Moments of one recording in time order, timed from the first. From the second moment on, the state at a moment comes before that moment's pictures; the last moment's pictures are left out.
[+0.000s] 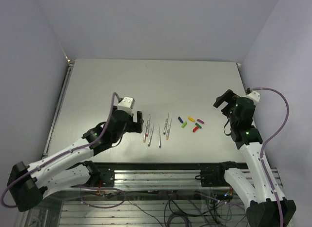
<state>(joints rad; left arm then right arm) -0.82 0.86 0.64 -0.24 -0.39 -0.39 0.07 0.77 0.70 -0.29 0.29 0.49</state>
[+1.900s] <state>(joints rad) -0.94 1.35 0.53 0.03 -0.47 -0.57 0.29 1.14 0.72 -0.23 0.15 0.24</state>
